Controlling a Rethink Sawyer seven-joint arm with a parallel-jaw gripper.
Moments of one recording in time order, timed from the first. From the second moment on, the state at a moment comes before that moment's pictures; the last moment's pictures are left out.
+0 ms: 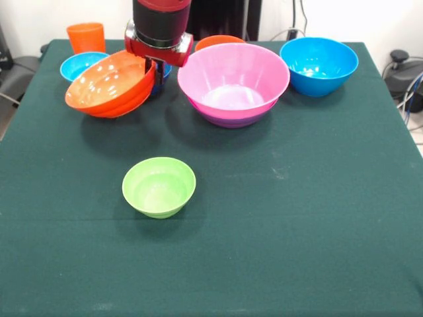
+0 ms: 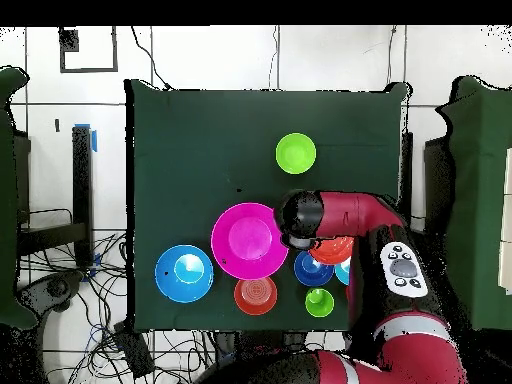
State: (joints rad) arm -0.44 -0.54 0.09 1.57 -0.43 0.78 1.91
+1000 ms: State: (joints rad) arm -0.47 -0.37 0.20 1.26 -0.43 1.00 1.91
